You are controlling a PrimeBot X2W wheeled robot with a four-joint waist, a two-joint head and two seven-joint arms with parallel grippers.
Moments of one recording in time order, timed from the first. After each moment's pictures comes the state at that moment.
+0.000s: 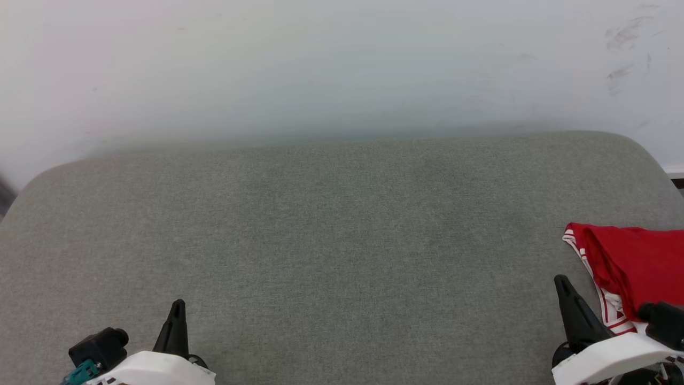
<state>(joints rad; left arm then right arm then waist) 0.04 0.23 -0.14 0.19 -0.75 0.08 -0.16 0.08 -0.05 -0.07 0.03 0.48 0.13 0.07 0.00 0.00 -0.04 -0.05</state>
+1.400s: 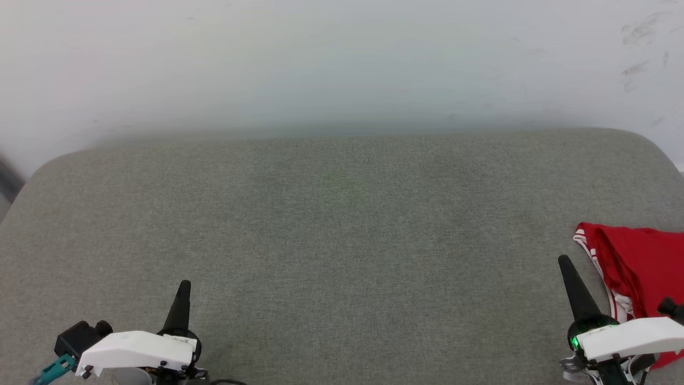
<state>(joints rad) -0.03 0.14 -0.01 0.22 -1.20 -0.03 -0.02 -0.02 -0.05 -0.09 0.14 1.07 0.13 0.09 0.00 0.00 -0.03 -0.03</state>
